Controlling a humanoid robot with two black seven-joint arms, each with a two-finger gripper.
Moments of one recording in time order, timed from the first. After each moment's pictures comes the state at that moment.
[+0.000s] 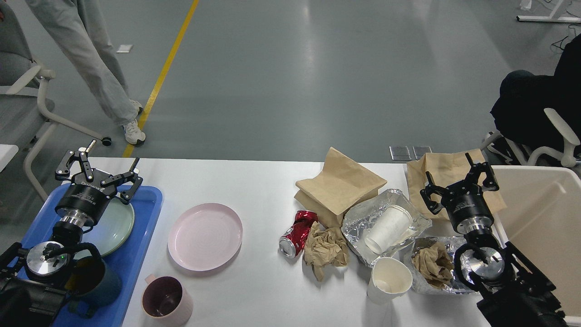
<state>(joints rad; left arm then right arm) -0.42 0.33 -1.24 -0.61 -0.20 -0.63 0.03 0.38 -0.14 1.32 0.62 -0.30 0.40 0.28</state>
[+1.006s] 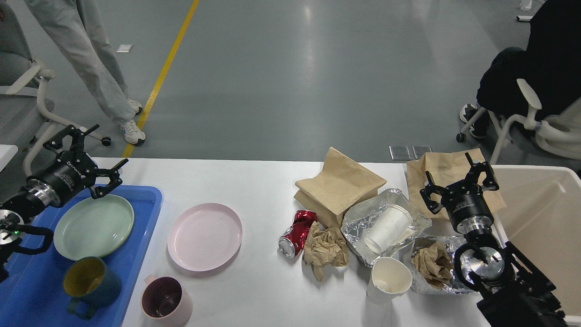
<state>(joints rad) -0.66 0.64 -0.63 -0.60 -0.18 -0.62 0.04 0.38 -0.14 1.32 0.62 -0.30 0.40 0.28</state>
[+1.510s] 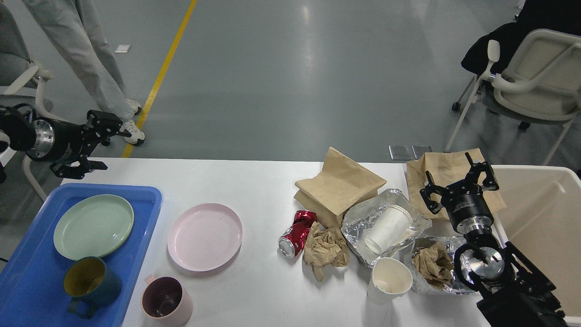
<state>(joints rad) -1.47 0.66 0.82 -0.68 -0.17 -0.63 0.05 0.38 -0.14 1.32 0.62 -0.30 0.40 0.28</state>
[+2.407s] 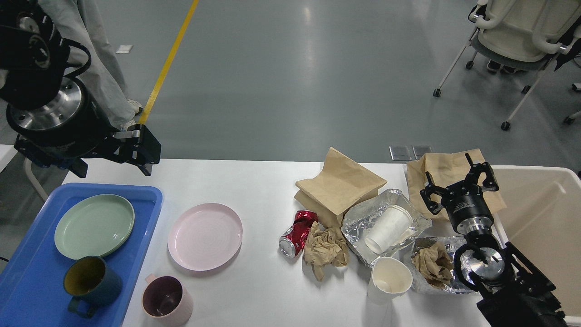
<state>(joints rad) -2.68 0.20 1.58 -1.75 -0.17 -0.68 0.03 0.38 -0.14 1.32 0.62 -0.30 0.40 0.28</state>
